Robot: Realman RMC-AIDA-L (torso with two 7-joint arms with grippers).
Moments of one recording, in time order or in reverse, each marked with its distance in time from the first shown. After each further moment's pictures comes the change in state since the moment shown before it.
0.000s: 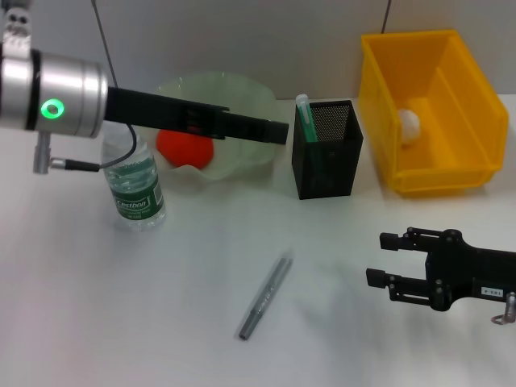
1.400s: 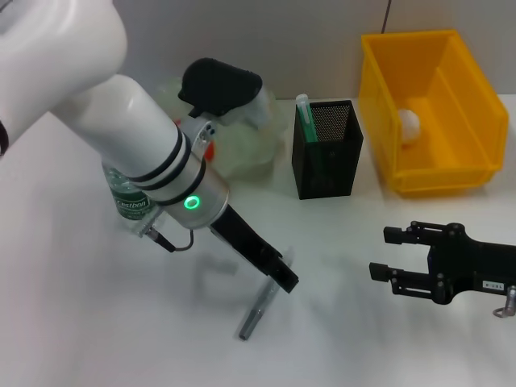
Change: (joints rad) left arm -0.235 -0.018 0.573 -0.286 0.329 -0.255 -0.274; right arm 0.005 -0.004 -0.004 -0.011 -0.002 0.027 -0.014
